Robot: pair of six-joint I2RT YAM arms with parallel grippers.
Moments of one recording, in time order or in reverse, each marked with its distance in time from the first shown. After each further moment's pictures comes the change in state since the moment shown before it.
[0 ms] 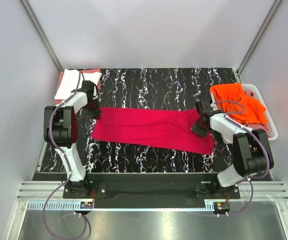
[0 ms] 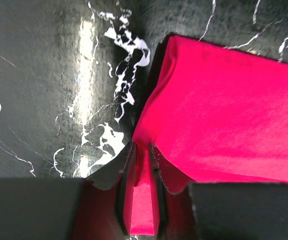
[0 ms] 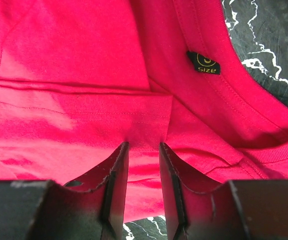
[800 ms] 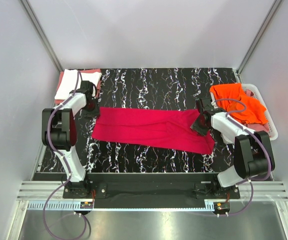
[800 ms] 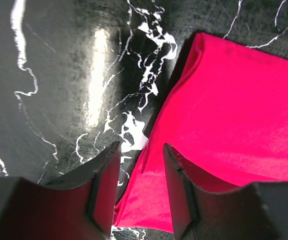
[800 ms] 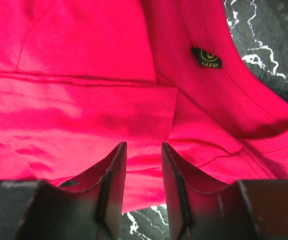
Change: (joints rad) left arm 0.000 -0.060 -0.033 0.004 -0.086 -0.018; right arm 0.000 -0.032 0.034 -0.052 -0.013 0.001
